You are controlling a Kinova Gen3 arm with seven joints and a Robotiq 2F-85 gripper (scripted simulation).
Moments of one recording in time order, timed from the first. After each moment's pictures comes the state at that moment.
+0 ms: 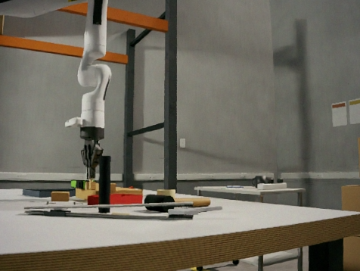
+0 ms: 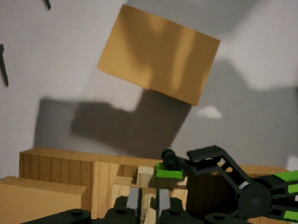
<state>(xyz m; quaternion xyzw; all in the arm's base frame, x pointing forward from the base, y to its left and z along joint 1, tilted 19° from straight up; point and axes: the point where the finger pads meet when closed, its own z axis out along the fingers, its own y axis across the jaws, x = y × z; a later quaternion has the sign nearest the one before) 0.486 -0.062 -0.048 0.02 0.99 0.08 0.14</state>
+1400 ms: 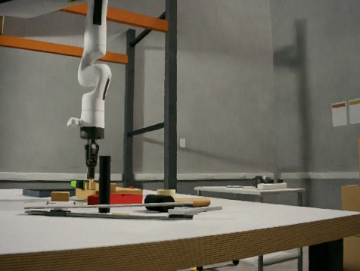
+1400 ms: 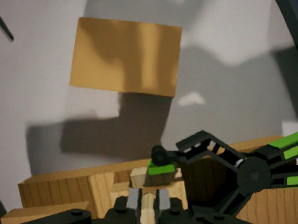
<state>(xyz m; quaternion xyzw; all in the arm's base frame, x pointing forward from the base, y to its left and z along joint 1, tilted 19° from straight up) 0.486 -0.062 -0.047 0.14 0.98 0.10 0.13</state>
